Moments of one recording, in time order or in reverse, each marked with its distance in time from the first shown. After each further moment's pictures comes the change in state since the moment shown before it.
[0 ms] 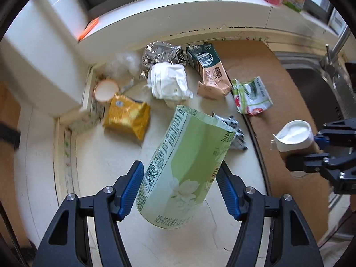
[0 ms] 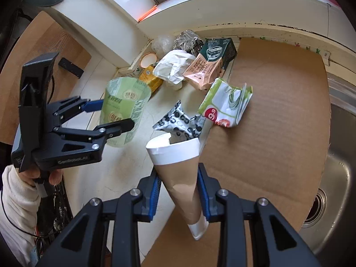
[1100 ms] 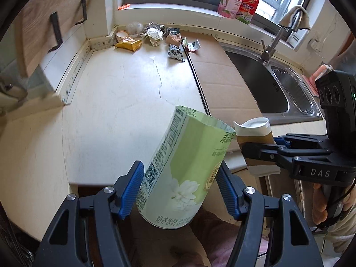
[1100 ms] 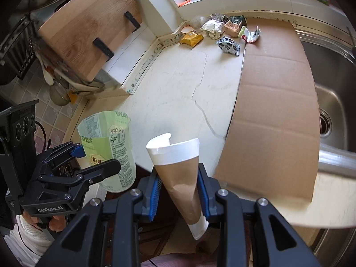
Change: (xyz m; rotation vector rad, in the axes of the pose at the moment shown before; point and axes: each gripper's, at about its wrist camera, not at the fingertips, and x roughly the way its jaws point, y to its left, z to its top) left arm -0.146 -0.038 -0.310 -0.154 -0.160 -0.207; right arm -0.048 0.164 -0.253 0.040 -0.109 -0.087
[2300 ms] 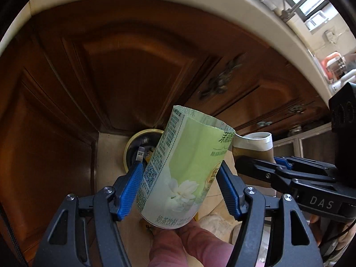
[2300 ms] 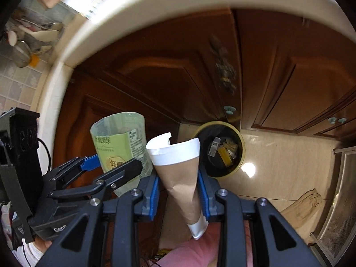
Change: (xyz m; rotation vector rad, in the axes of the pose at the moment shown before) left arm 0.166 0.012 -0.227 -0.192 0.161 -0.085; right arm 0.135 -0.036 -0.207 0.196 0.185 -0.115
